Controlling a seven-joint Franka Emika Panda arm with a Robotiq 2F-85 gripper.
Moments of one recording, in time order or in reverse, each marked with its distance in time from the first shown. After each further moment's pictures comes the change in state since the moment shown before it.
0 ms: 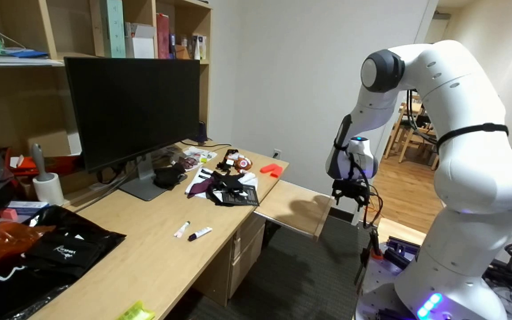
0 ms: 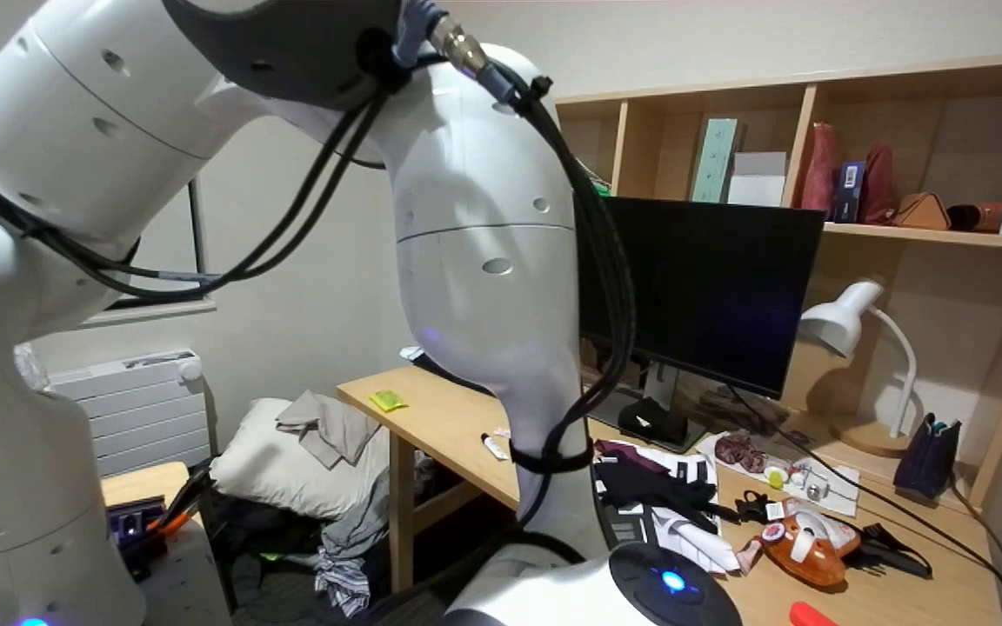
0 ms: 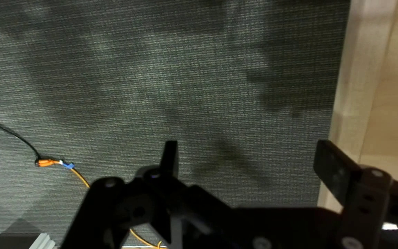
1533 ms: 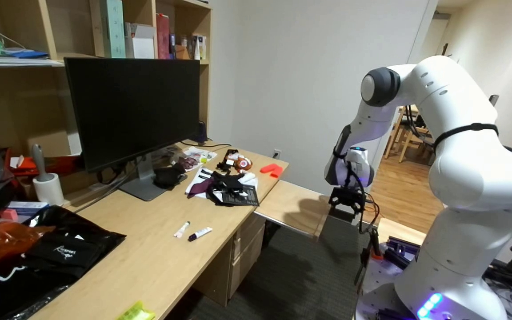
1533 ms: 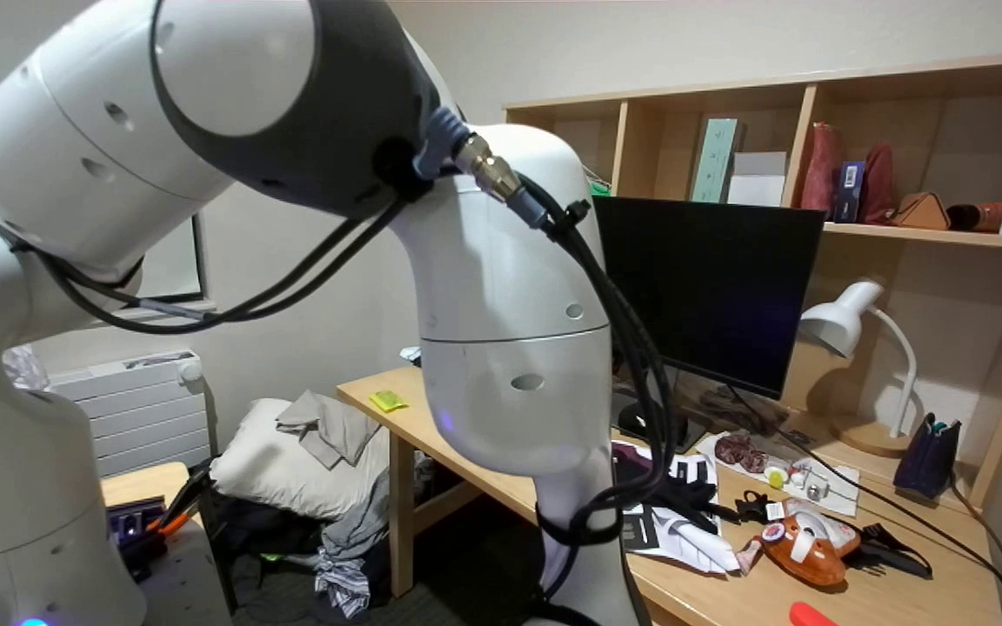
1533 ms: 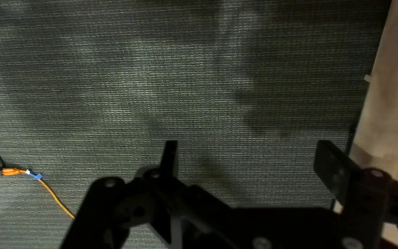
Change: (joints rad) arm -0.136 0.149 0.108 0.165 0.000 -0.019 -0.115
